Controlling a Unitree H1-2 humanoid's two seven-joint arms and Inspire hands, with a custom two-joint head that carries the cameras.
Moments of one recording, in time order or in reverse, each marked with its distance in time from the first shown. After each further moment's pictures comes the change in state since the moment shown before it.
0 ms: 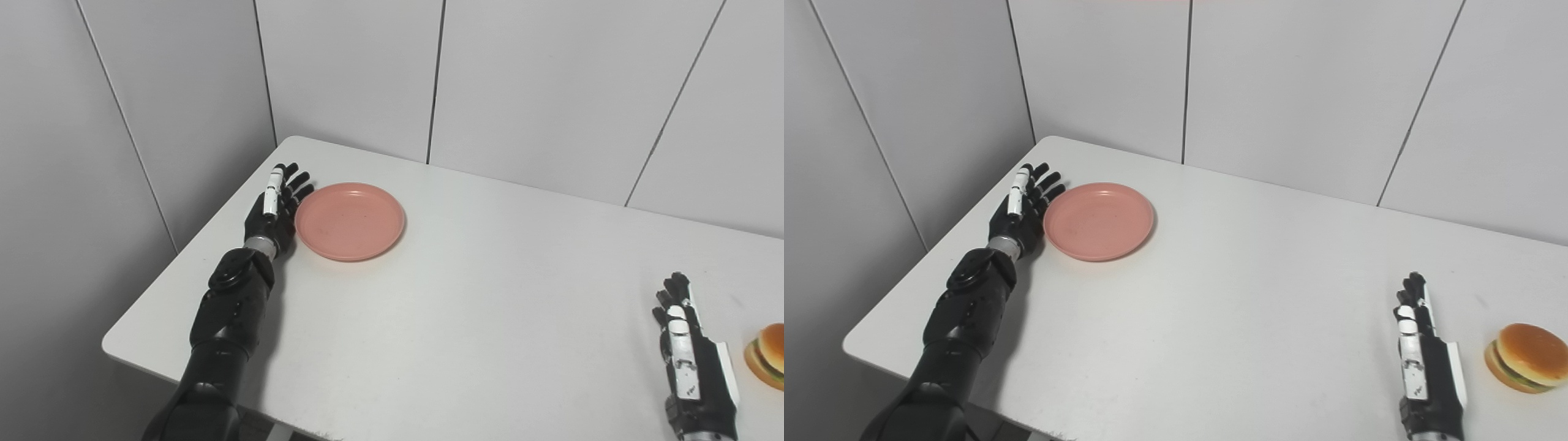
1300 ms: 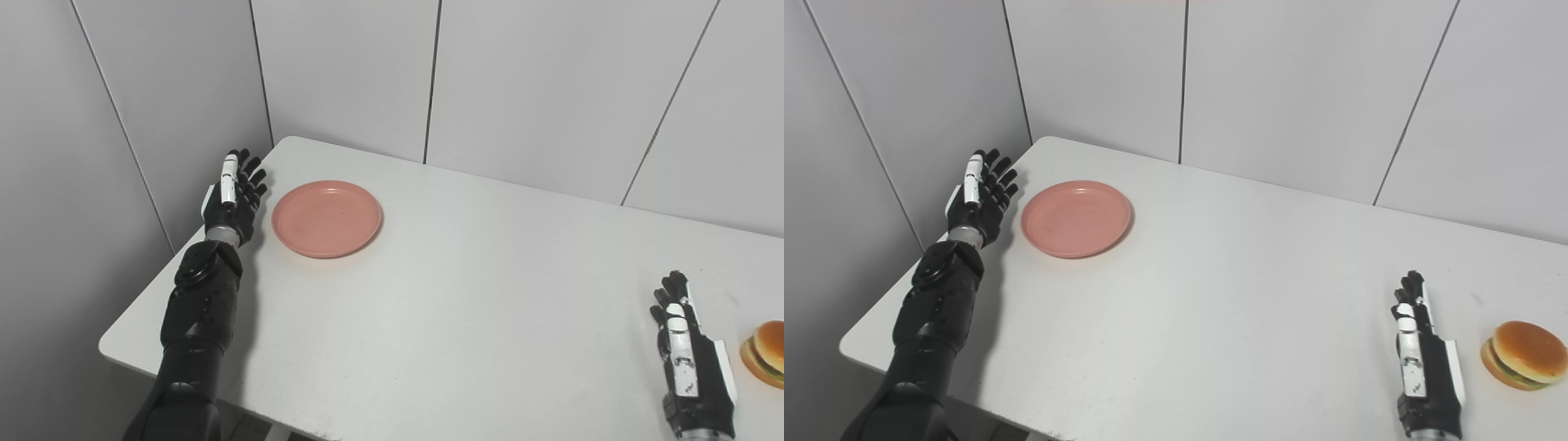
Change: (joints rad) left arm 0.019 0.059 0.106 -0.026 -0.017 -0.038 0.051; right arm -0.008 -0.002 -0.001 0.014 0.018 -0.001 0.000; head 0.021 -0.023
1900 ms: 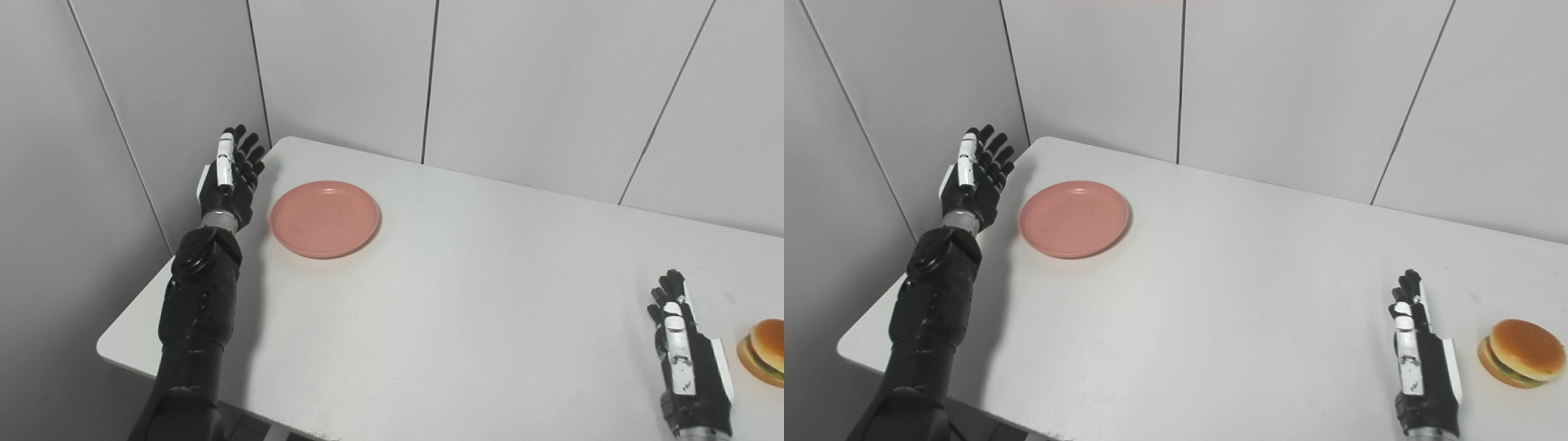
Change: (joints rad) left arm 0.005 -0.019 0.009 -0.154 -0.002 0.064 0.045; right arm -0.001 -0.001 0.002 0.002 -0.003 0.000 0.000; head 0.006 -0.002
